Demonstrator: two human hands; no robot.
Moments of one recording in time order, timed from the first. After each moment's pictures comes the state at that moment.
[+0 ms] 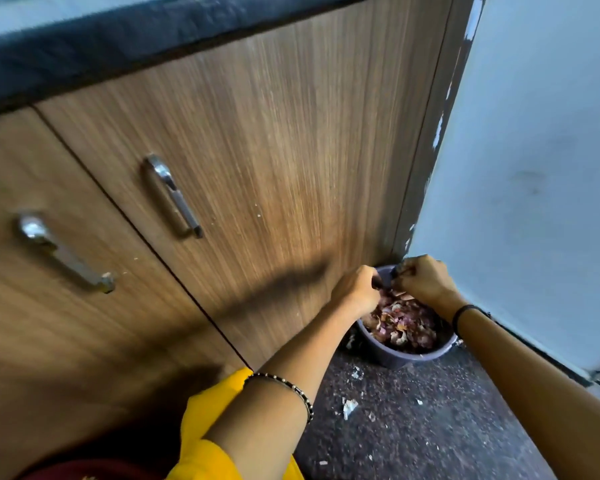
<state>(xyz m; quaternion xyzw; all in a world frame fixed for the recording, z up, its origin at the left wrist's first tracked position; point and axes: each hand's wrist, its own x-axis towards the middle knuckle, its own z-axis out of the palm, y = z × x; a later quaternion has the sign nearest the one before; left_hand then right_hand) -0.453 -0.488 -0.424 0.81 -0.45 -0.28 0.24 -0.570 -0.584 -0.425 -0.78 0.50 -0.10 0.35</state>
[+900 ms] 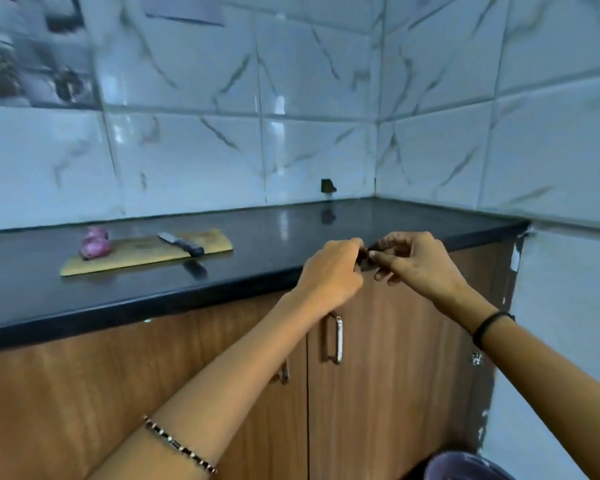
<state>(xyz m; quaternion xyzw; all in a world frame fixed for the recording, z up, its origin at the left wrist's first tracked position) -0.370 -0.294 -0.066 0.80 -0.52 0.14 0.28 -0.475 -0.421 -0.068 -0.84 0.15 -0.37 0.37</state>
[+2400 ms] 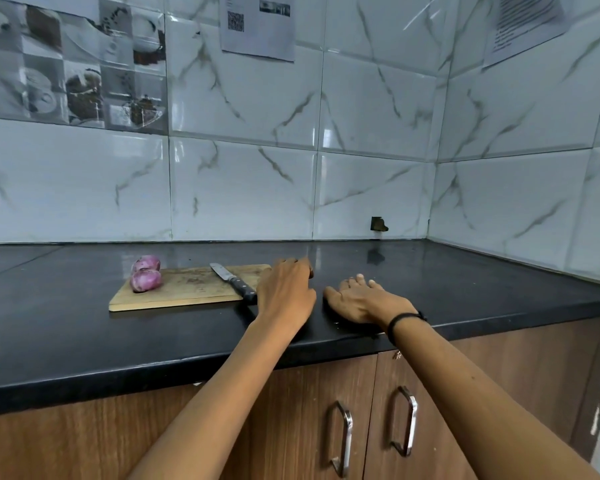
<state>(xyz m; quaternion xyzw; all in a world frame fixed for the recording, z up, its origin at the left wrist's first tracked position) -0.235 -0.223 -0.044 0.88 -0.32 0.25 0.23 -0.277 -0.365 -0.044 -0.98 0.20 -0.01 0.06</state>
